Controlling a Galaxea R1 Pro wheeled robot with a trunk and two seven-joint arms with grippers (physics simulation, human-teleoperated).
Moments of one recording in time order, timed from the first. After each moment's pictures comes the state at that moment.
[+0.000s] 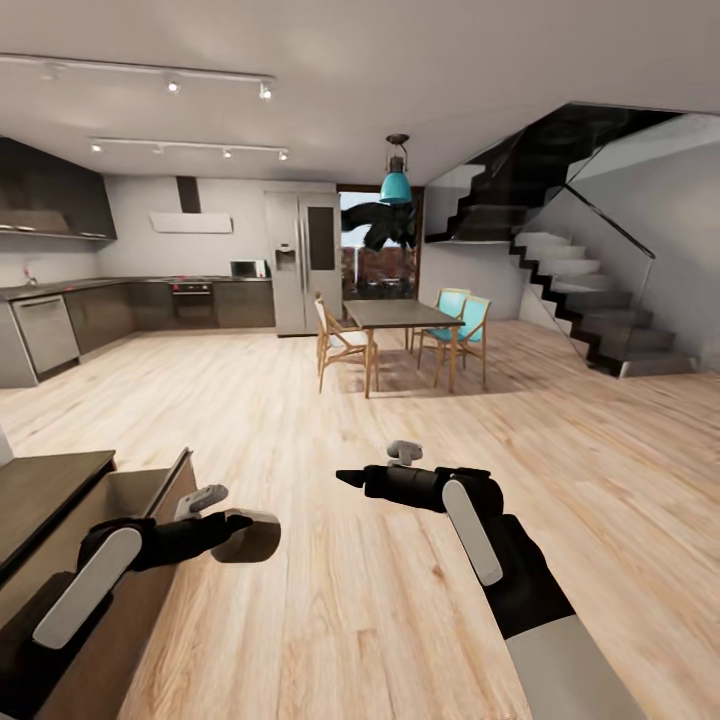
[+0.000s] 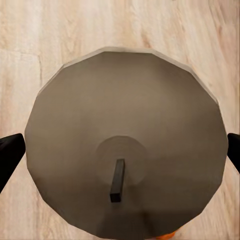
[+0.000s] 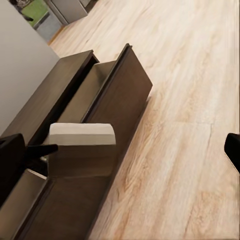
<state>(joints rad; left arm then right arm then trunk) -0.44 0.39 -0.23 -1.38 1.19 0.84 0.38 -0.62 0.11 0.20 -1.28 -0.51 0.92 0.23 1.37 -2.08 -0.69</state>
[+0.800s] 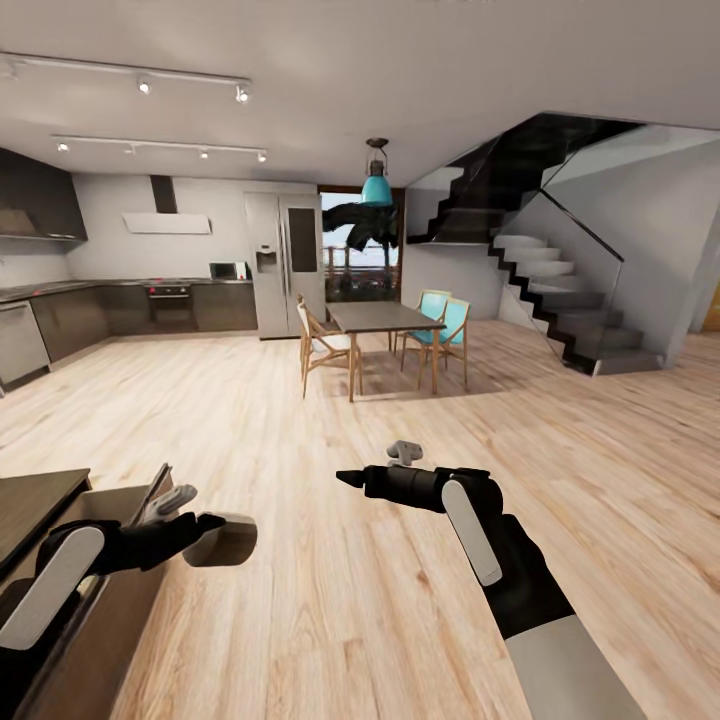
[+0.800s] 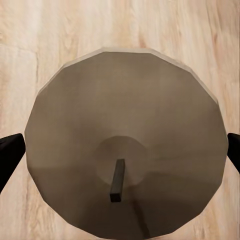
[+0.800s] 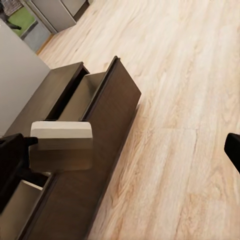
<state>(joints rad) -0.40 0.39 -0.04 -1.37 1.20 0.95 0.38 -0.62 0.11 0.20 -1.28 -0.50 0.91 0.22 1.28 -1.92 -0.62</state>
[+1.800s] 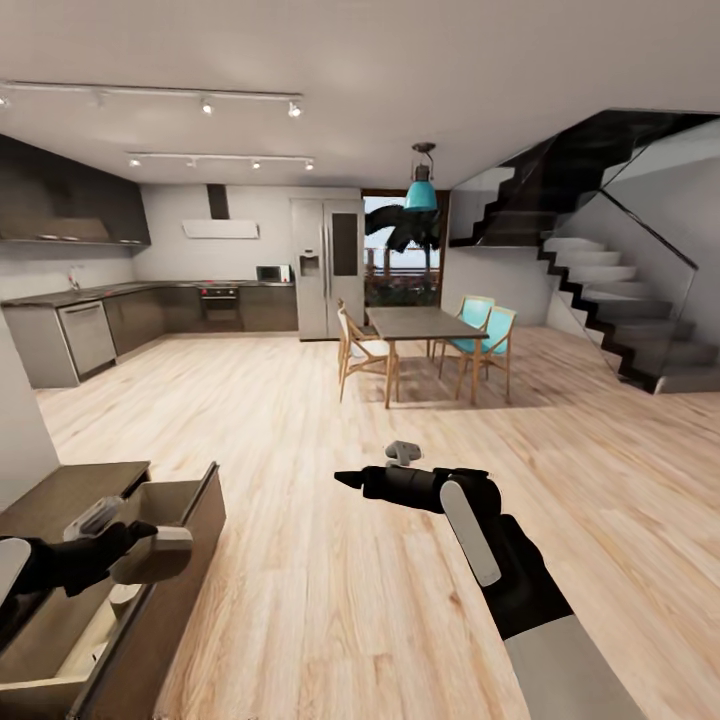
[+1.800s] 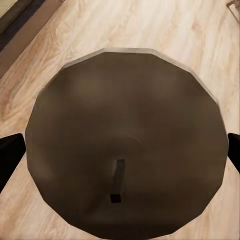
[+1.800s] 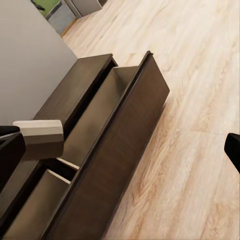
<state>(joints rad) -0.39 0.39 0.28 -1.26 1.19 0.99 0.50 -0.62 0.11 0.21 -1.28 -0.49 0.91 0.22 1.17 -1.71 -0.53</state>
